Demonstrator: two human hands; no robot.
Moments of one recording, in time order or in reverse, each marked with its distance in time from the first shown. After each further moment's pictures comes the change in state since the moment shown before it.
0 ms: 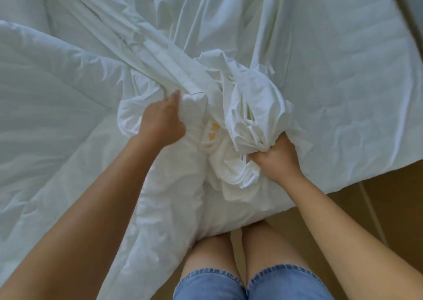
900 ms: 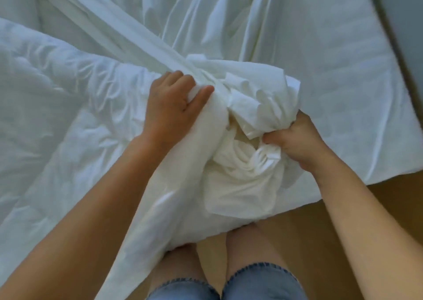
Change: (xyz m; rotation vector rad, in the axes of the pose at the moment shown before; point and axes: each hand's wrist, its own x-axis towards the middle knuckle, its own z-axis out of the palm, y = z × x) left_hand -0.023 0.101 -0.039 -0.390 0.642 0.436; right_hand 0.033 -0.019 -0.106 0.332 -0.196 -0.062
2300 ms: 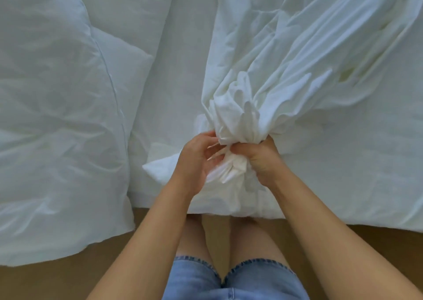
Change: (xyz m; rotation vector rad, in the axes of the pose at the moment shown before) left_hand -0.230 -0.096 -0.114 -1.471 0.157 -1.251; right_hand -0.066 0.010 0.293 0.091 -0.285 0.129
